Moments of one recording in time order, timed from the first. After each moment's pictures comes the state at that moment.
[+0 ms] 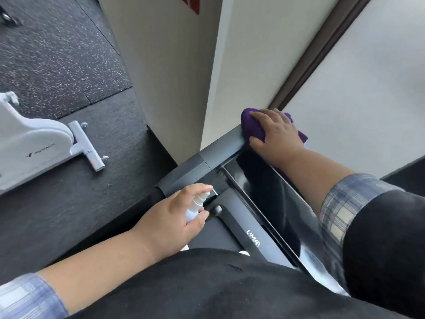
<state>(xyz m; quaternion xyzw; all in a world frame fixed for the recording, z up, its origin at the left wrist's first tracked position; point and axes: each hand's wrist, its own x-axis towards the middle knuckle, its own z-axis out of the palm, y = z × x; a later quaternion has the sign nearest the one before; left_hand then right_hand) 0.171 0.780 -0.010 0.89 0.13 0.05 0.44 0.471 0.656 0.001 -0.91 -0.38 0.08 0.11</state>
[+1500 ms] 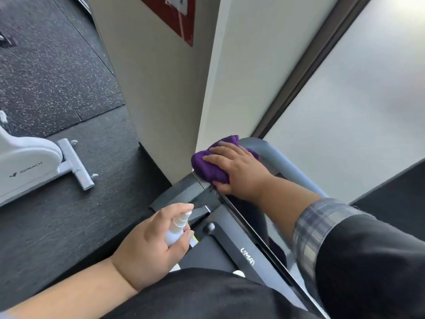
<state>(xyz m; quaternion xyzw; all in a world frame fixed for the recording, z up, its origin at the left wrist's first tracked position) 0.163 0.788 0.009 0.87 0.09 0.18 0.44 0.425 0.679 -0.009 -0.80 -0.59 0.06 0.10</state>
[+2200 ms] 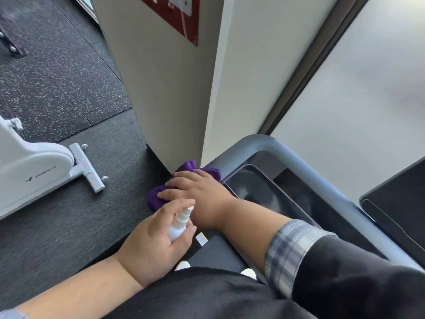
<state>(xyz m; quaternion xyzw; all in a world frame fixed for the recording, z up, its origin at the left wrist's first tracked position) 0.154 0.797 0.014 0.87 0.11 0.18 0.44 0.318 0.728 -0.025 -0.72 -0.68 0.07 0.12</state>
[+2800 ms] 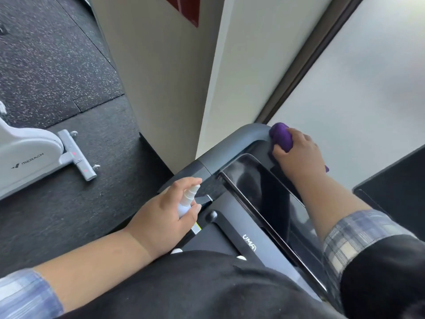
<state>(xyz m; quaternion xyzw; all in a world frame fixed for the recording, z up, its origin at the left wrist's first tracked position) 0.170 0.799 0.000 0.88 0.15 0.10 0.44 0.467 0.604 -0.006 -0.97 -0.16 0.03 0.16</state>
